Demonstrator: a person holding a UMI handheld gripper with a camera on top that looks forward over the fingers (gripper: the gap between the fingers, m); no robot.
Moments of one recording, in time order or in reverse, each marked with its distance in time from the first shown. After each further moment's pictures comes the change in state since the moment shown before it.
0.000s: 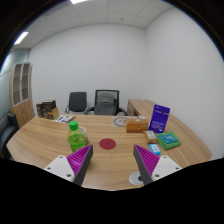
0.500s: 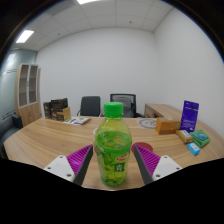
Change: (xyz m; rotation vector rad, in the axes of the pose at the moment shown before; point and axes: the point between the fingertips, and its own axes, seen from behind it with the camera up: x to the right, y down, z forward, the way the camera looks) arm -0.132 0.040 0.127 0.110 -0.109 0.002
